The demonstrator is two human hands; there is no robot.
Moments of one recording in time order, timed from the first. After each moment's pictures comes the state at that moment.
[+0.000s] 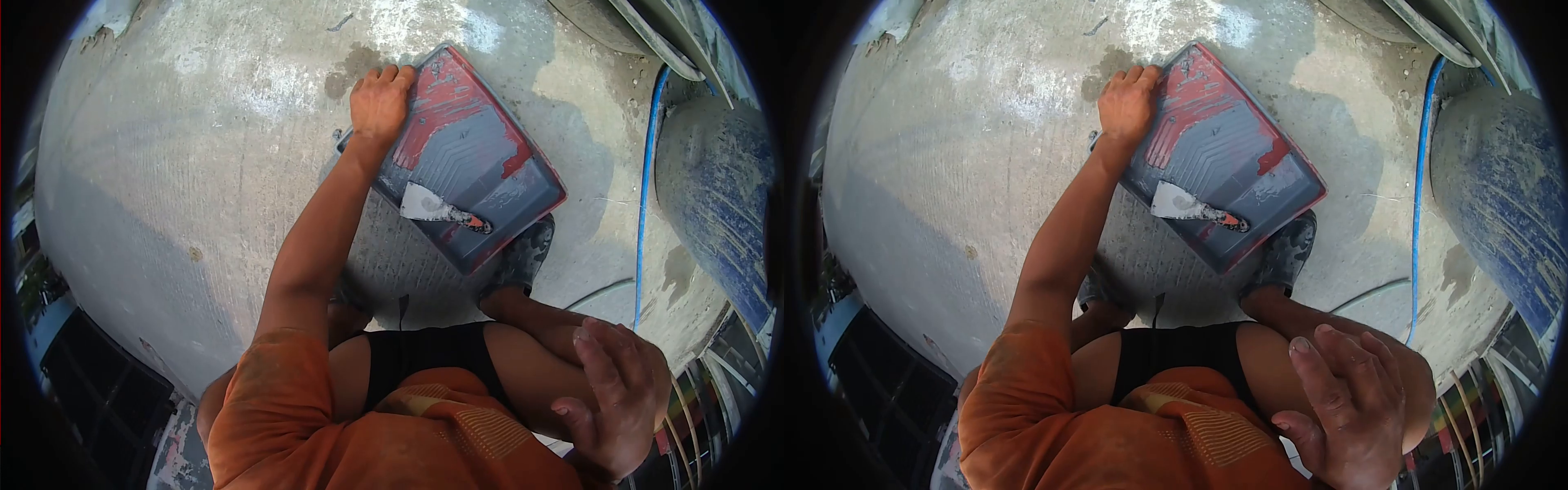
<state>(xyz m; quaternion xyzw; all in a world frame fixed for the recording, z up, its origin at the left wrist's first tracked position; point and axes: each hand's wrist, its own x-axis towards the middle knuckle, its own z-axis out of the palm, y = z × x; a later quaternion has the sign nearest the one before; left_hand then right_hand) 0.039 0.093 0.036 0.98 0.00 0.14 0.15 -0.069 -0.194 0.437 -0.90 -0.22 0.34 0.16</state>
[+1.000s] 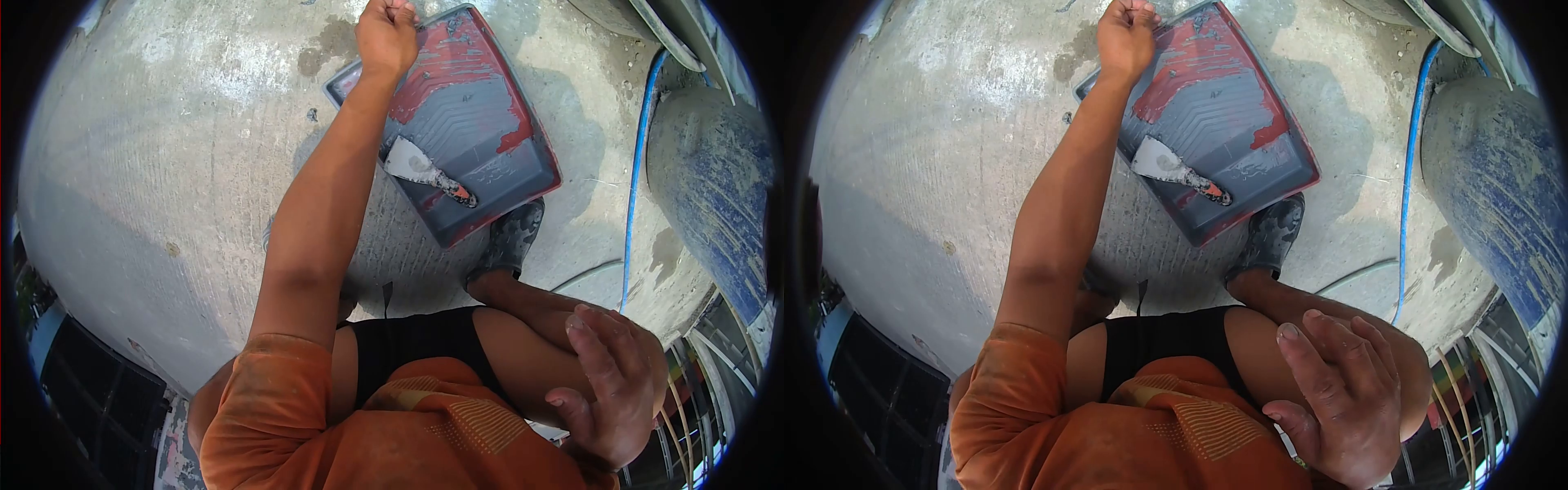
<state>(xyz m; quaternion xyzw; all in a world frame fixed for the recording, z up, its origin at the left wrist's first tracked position) 0.107 0.062 0.021 0.78 0.22 0.15 0.56 -0.064 -0.193 0.423 -0.89 -0.21 0.36 0.17</state>
